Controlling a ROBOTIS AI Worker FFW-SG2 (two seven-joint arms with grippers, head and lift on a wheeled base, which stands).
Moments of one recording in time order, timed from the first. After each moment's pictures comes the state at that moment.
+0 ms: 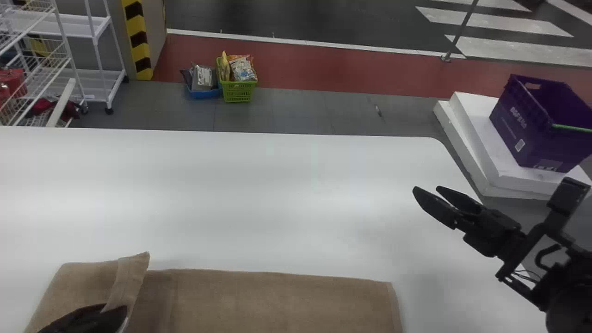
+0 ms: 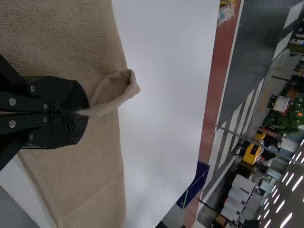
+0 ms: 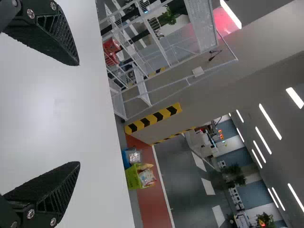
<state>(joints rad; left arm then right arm) 0.57 0.00 0.28 -2.48 -0.05 0.99 -0.97 0.06 -0.06 -0.61 -1.86 -0.20 0.71 0.98</state>
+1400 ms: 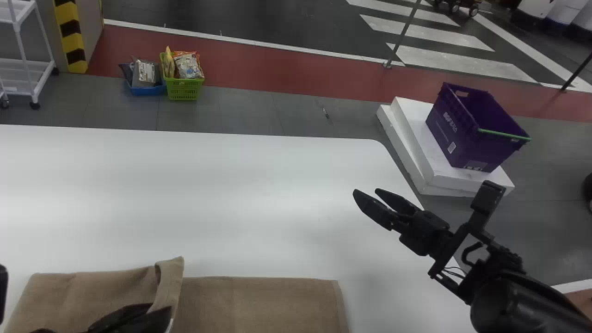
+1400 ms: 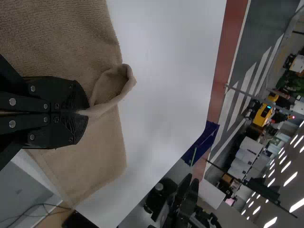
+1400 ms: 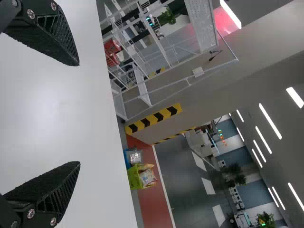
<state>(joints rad) 0.50 0.00 -0.05 -2.42 -0.05 1.01 -0.81 0.08 -0.03 -0.61 -1.89 -0.19 0.71 0.97</state>
